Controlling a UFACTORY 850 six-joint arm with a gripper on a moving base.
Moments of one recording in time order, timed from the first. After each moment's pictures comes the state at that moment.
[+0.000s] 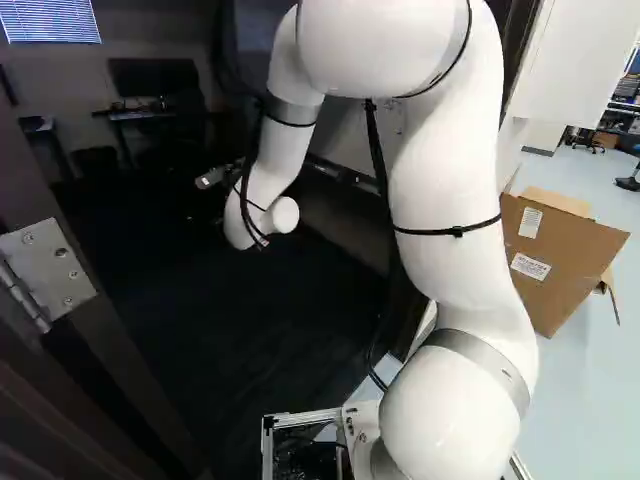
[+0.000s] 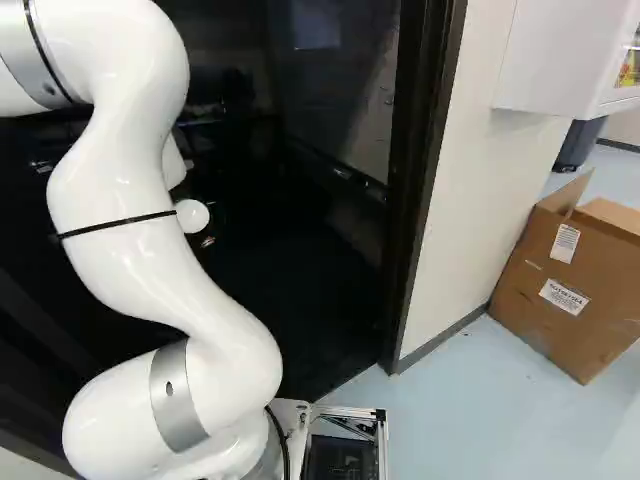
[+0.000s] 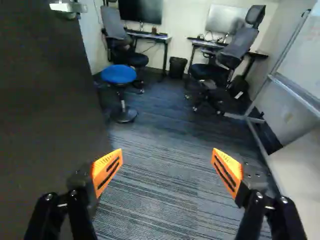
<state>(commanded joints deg) 32.1 -24.3 -46.1 -14.6 50.0 0.0</state>
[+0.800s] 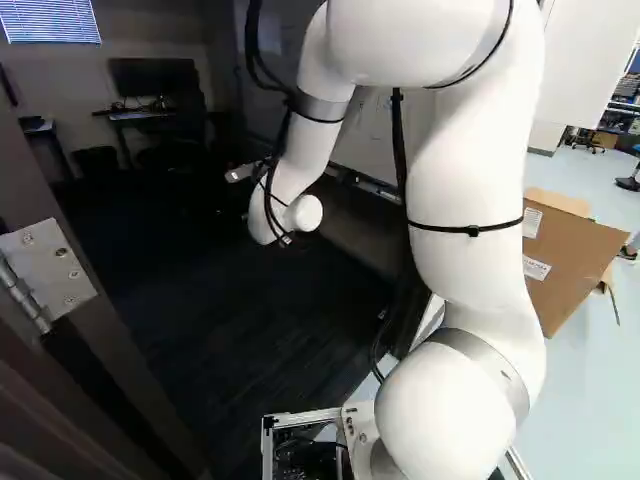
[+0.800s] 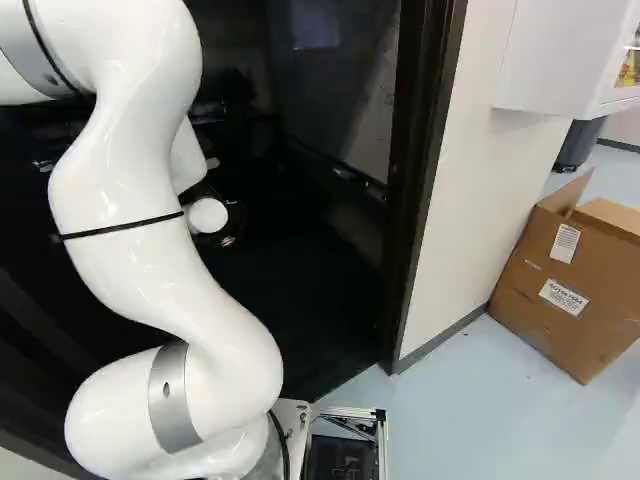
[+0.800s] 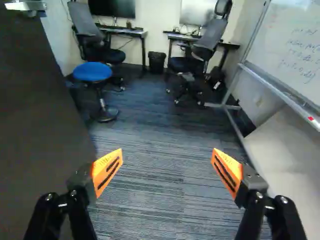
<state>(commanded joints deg) 25.5 -20.6 -41.5 -13.0 50.0 0.0</state>
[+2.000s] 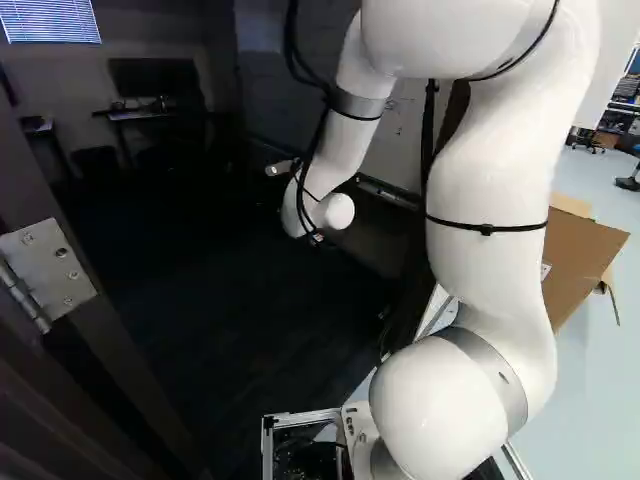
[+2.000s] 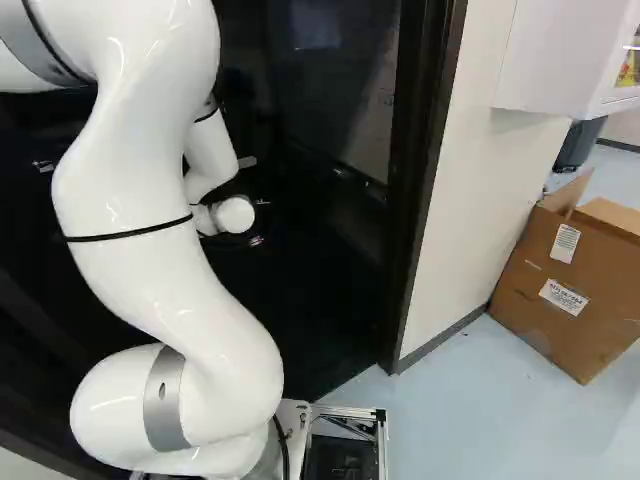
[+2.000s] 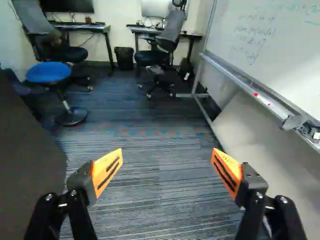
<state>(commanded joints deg) 15.0 -17.2 -37.2 -12.2 50.0 0.0</state>
